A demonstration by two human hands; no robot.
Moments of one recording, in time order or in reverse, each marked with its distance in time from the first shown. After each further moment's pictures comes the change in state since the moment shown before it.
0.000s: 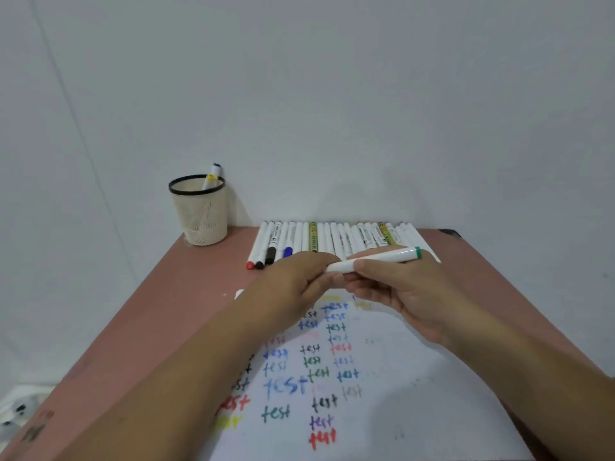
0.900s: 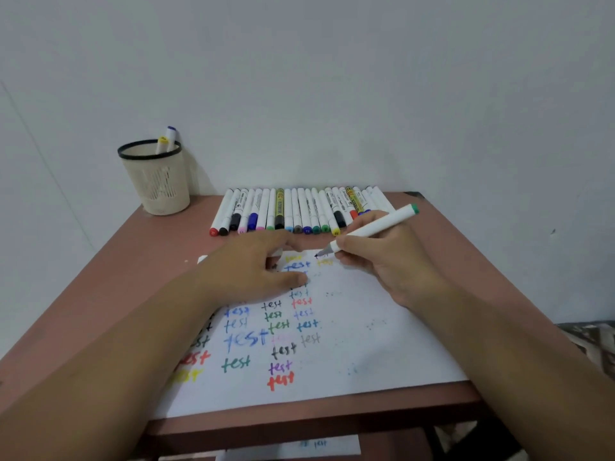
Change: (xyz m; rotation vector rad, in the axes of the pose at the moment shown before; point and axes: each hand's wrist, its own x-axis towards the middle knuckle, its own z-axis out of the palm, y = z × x) left_hand -0.008 0.001 0.003 0.096 -0.237 -0.222; right_hand -0.003 0.024 -0.032 -0.078 0.177 -0.111
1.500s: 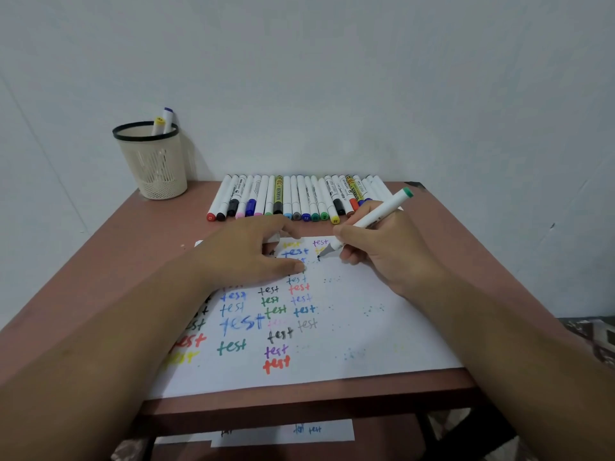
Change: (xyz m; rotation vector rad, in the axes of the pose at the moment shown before) left_hand -0.001 -0.001 0.002 -0.034 -0.015 -0.071; right_hand -0.001 0.006 0.001 -0.175 -0.023 -0.045
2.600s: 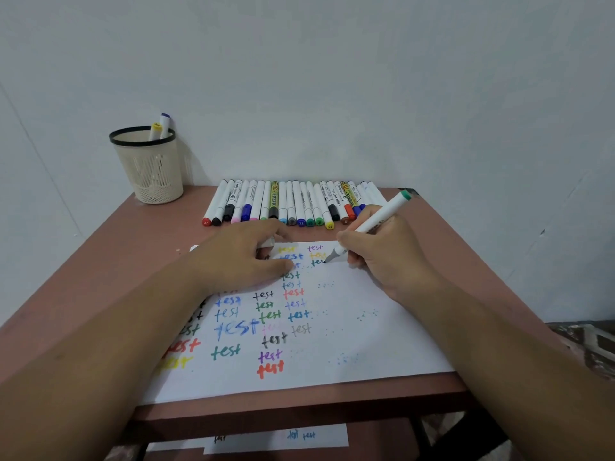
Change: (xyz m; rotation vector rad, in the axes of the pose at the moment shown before) left_hand -0.004 0.002 0.000 -0.043 0.027 0.030; right_hand 0.000 0.001 -0.004 -0.080 0.085 -0.005
